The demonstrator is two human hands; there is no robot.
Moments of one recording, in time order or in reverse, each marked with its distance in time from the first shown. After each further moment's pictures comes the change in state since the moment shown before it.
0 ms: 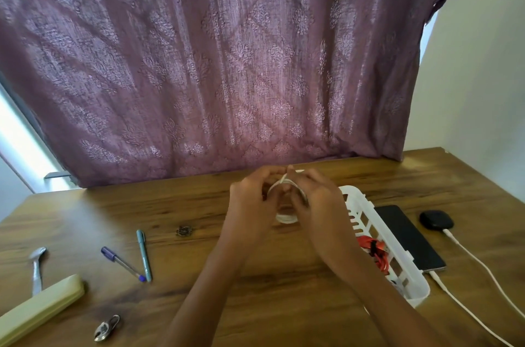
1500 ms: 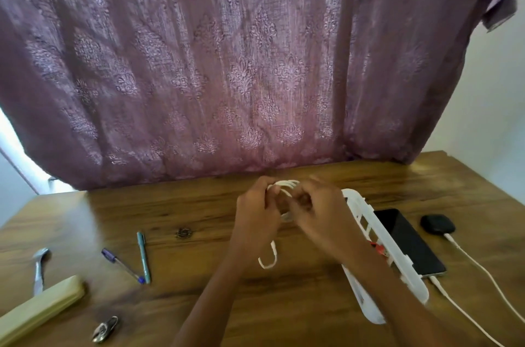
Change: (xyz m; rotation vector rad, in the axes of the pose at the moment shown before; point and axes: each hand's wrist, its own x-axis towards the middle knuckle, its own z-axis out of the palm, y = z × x) left_hand -0.001 -0.005 0.020 0.095 0.061 -0.084; right_hand 0.005 0.008 -0.016 0.083 -0.202 0.075
